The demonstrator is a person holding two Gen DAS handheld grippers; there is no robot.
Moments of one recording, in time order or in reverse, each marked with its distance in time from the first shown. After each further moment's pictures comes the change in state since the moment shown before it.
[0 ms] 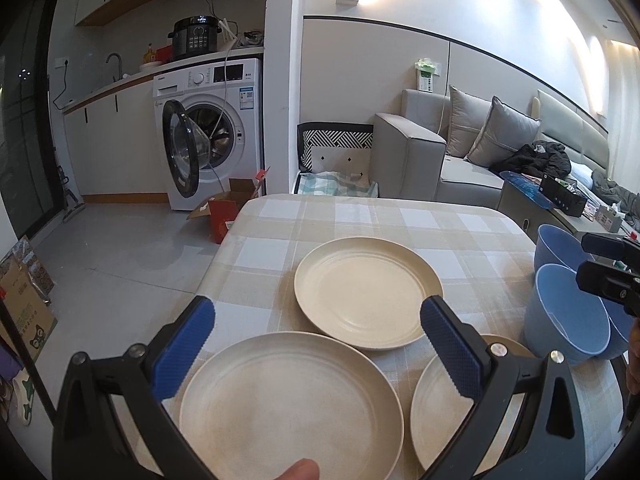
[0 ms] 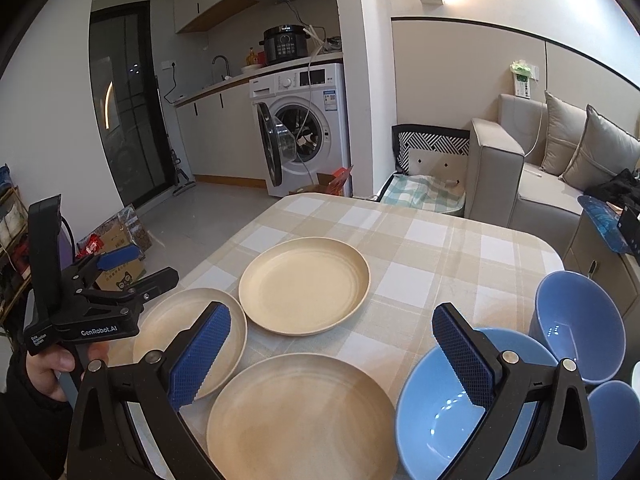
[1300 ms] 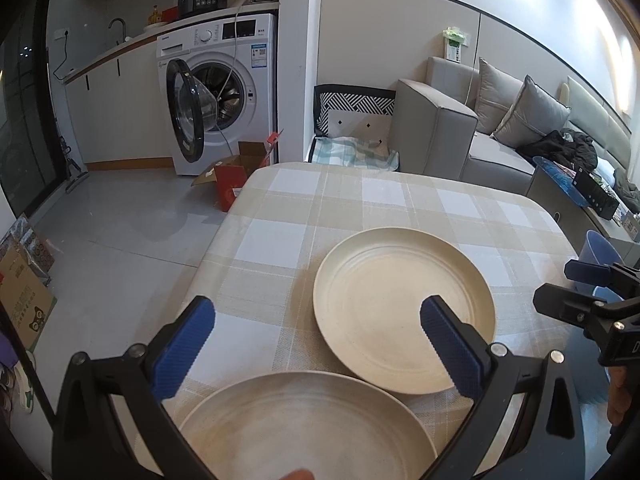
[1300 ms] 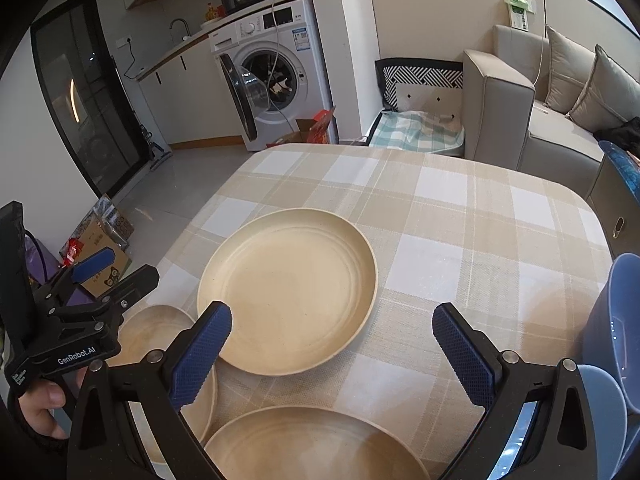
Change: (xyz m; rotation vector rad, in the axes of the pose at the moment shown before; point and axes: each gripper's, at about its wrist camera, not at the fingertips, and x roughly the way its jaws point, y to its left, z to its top) left arm 0.092 0.021 0.022 -0.038 0.150 0.043; right arm 0.143 -0.019 0.027 0.121 0.237 -0.031
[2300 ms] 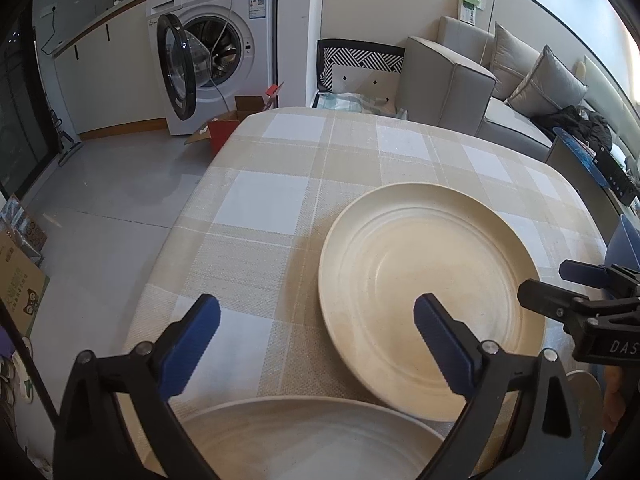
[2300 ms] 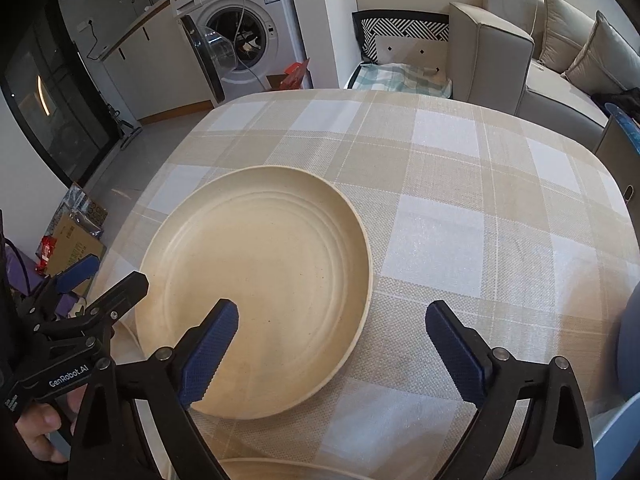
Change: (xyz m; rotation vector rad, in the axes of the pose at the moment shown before) left arm 0.076 0.007 -0.006 -0.007 0.160 0.007; right arm 0.087 -0.014 0.004 0.059 0.167 -0.073
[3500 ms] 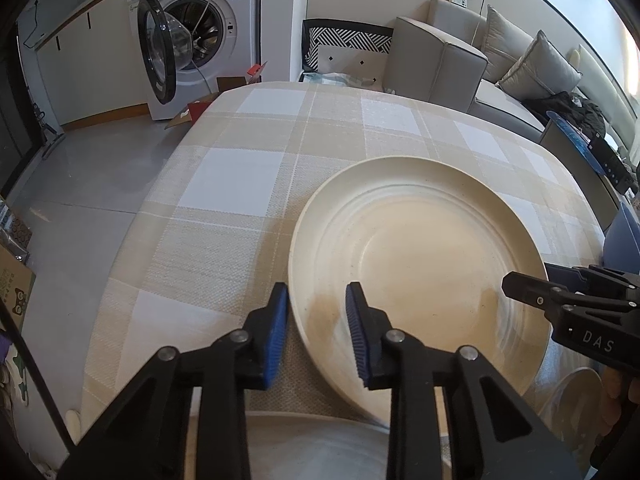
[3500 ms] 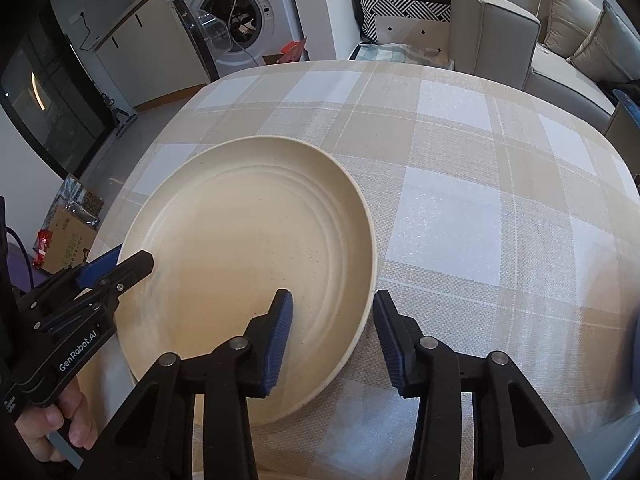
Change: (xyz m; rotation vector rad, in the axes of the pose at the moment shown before) left arm 0.023 -0.007 -0.002 0.012 0.067 -0.055; right arm 0.024 -0.002 -0.003 0.007 0.060 -0.011
